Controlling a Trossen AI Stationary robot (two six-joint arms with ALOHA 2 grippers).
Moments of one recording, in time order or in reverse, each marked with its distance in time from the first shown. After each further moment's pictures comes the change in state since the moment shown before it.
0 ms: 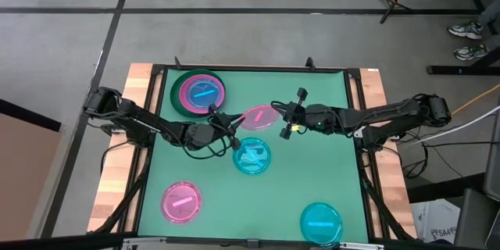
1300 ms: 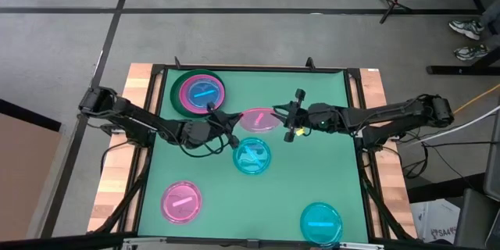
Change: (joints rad) left arm 0.001 -0.051 0.000 -0.003 0.009 -0.012; right arm -0.001 -0.038 0.000 -0.017 -0.113 -0.128
